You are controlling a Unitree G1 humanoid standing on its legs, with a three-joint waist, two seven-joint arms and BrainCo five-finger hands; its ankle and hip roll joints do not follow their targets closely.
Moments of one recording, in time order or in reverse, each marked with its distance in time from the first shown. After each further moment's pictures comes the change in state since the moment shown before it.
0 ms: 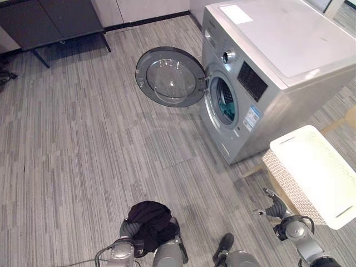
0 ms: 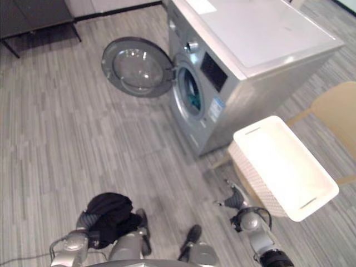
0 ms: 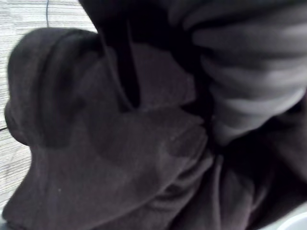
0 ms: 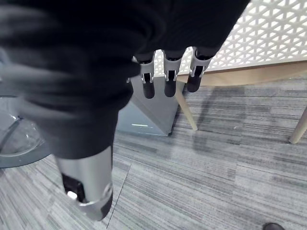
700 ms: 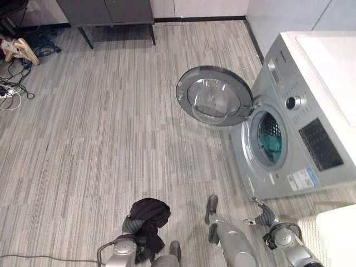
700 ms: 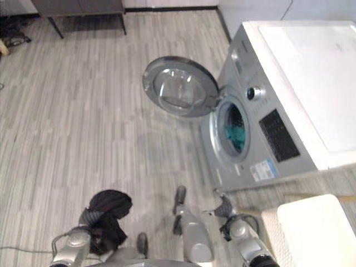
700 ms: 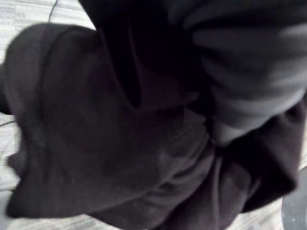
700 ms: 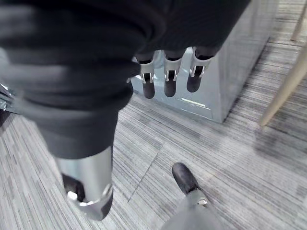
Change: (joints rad) left arm -0.037 0.003 -0.067 0.016 0.008 0.010 0.014; right arm -0.011 0.055 0.064 0.043 -0.029 0.018 -0.014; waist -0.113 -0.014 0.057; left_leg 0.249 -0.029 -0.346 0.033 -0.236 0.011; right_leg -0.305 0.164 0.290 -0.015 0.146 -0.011
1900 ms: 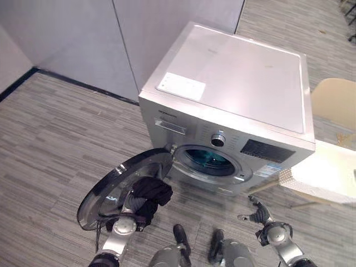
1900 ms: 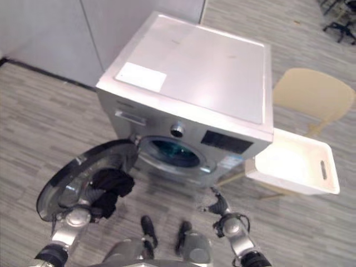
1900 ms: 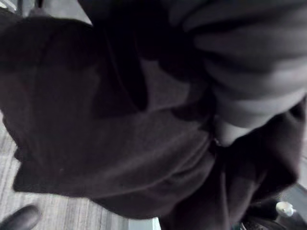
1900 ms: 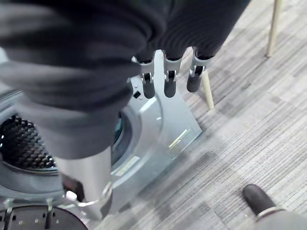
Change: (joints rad) left arm -0.080 0.097 -0.040 -0.101 0.054 -0.019 0.009; right arm -0.049 0.080 -0.016 0.086 0.076 -0.021 -0.019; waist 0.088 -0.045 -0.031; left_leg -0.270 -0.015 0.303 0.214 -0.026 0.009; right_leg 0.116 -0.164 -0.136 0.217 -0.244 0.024
